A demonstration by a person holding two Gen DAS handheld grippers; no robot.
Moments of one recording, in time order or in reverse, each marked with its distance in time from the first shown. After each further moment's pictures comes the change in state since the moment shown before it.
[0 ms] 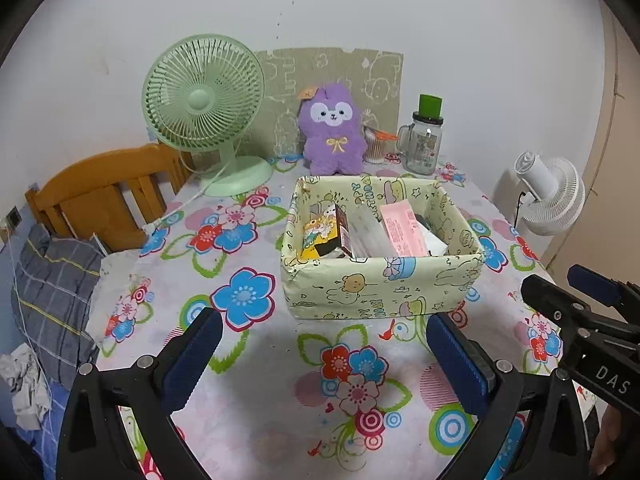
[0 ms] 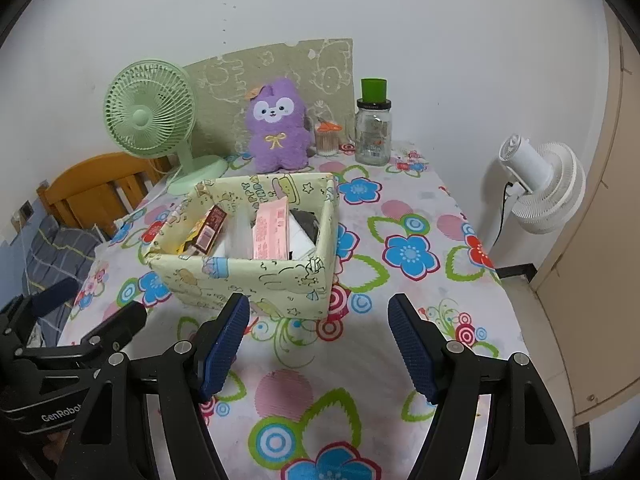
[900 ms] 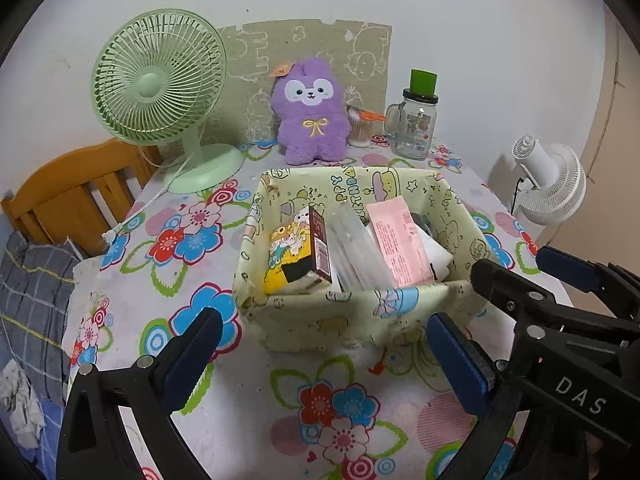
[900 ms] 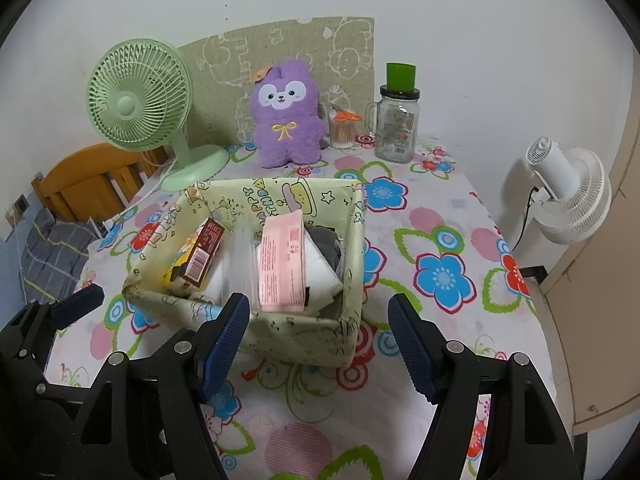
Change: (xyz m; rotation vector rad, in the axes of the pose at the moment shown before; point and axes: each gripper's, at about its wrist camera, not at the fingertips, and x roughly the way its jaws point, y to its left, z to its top) left arm 0.063 -0.013 0.027 0.029 0.080 -0.049; right arm 0.064 0.016 0.036 -0.017 0.060 0.014
